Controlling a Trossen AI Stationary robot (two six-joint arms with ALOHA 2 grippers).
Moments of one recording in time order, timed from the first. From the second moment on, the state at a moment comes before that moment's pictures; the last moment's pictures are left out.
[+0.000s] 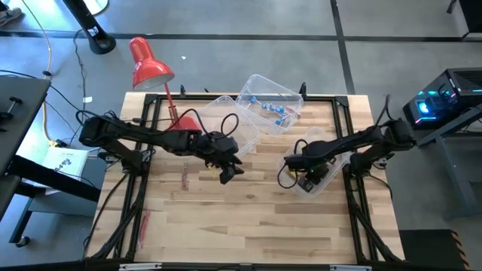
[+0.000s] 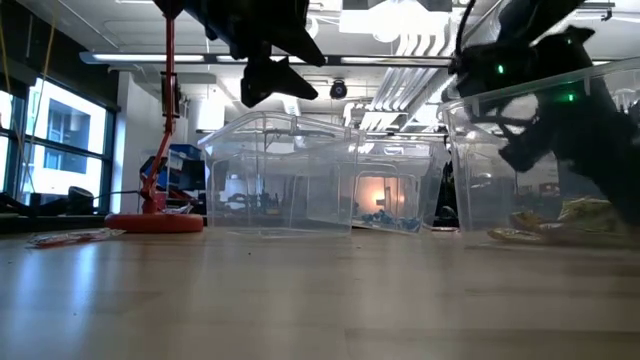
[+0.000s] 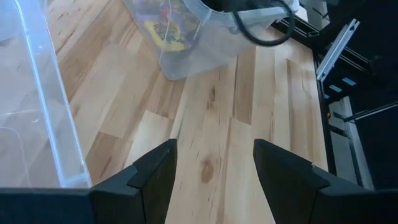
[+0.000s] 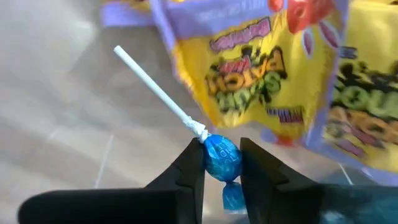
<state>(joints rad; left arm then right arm) -0.03 1.52 1.06 -0.21 0.11 -0.44 0.06 1.51 0.77 -1.07 -0.20 0.80</state>
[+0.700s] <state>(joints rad) 0.05 1.27 1.06 -0.22 0.31 -0.36 0.06 1.45 1.40 -1.56 -0.13 0.48</state>
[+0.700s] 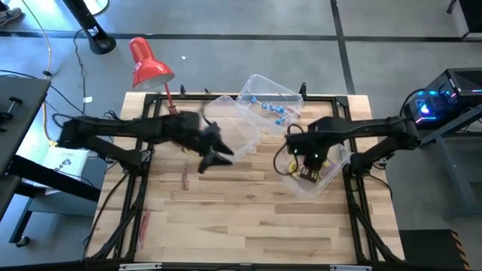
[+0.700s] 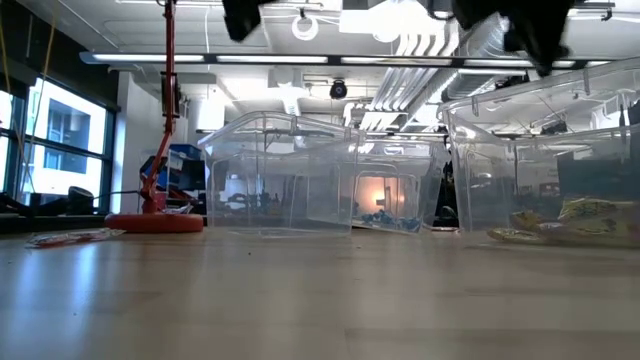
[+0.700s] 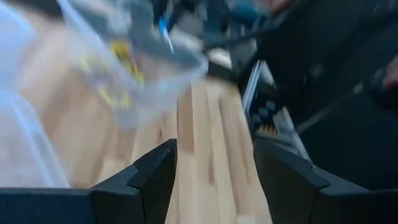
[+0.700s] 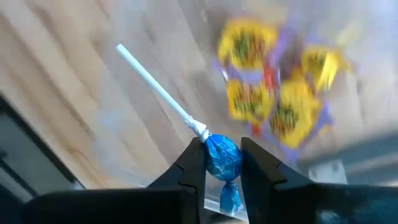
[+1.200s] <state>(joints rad) 0.04 1.02 1.06 -0.15 0.09 -0.41 -0.31 1.57 1.57 -0.91 0.22 0.33</state>
